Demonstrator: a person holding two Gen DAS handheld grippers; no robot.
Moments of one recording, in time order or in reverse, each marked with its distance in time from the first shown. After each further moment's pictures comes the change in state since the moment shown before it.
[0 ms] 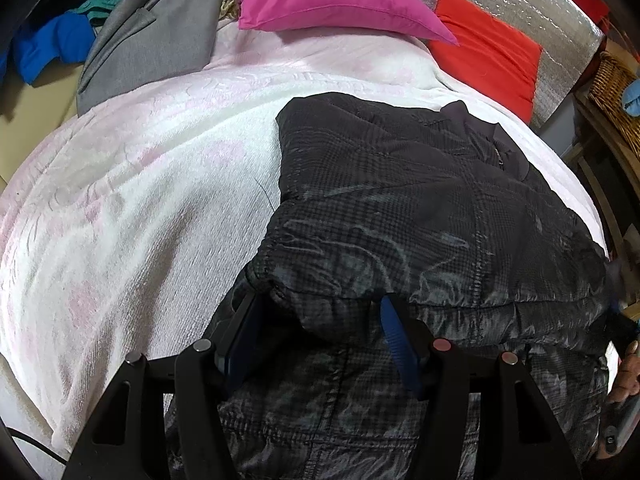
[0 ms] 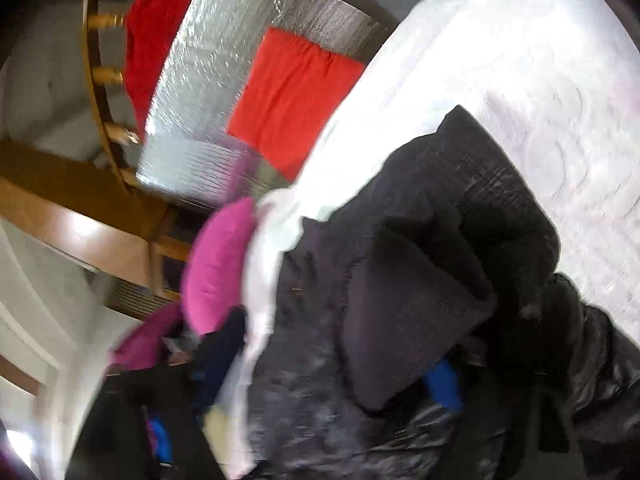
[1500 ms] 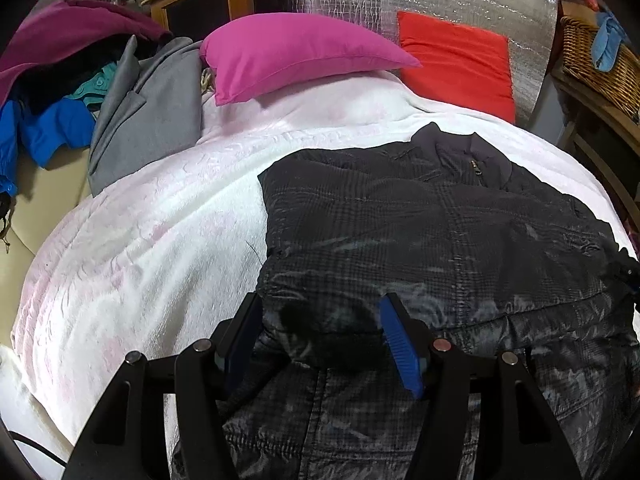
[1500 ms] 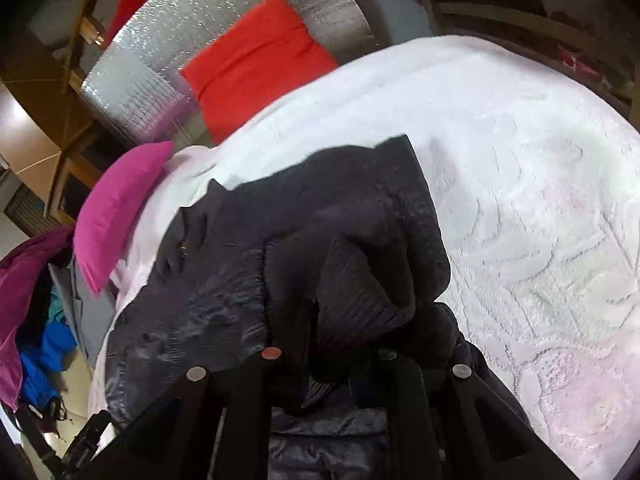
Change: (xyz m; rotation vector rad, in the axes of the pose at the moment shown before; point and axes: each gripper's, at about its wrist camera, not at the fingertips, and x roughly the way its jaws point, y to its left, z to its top) left arm -0.023 -0.042 0.001 0.165 -0.181 0.106; right arm -0.004 0.008 0.001 -0.304 0.047 -0.361
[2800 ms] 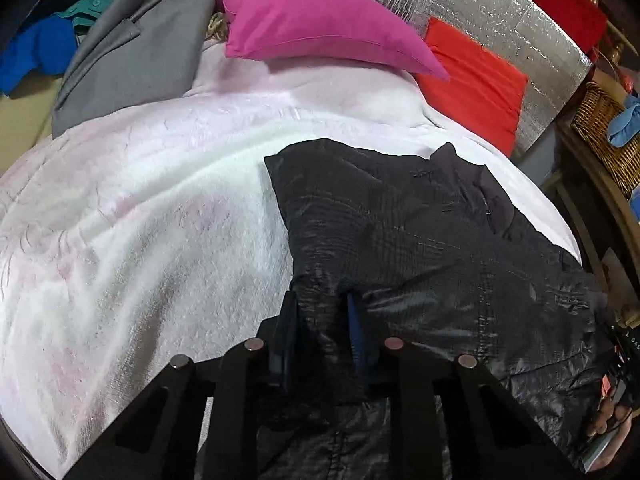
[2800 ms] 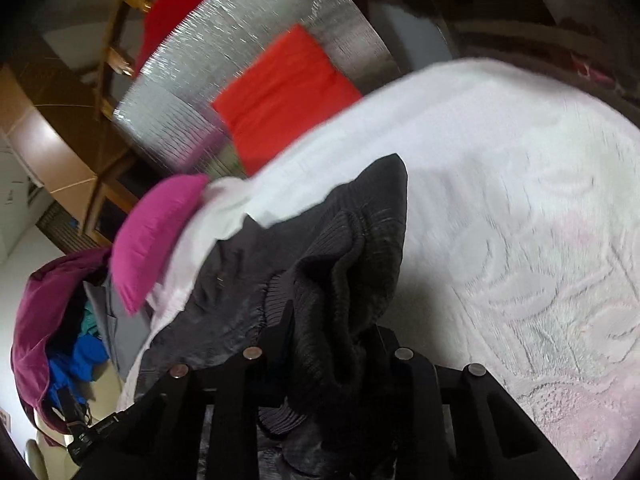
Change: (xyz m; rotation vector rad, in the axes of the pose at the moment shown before) left arm 0.051 0.053 0.024 -0.200 0.102 -0.202; right arm -0.024 -0.018 0.010 -0.004 -0.115 0.144
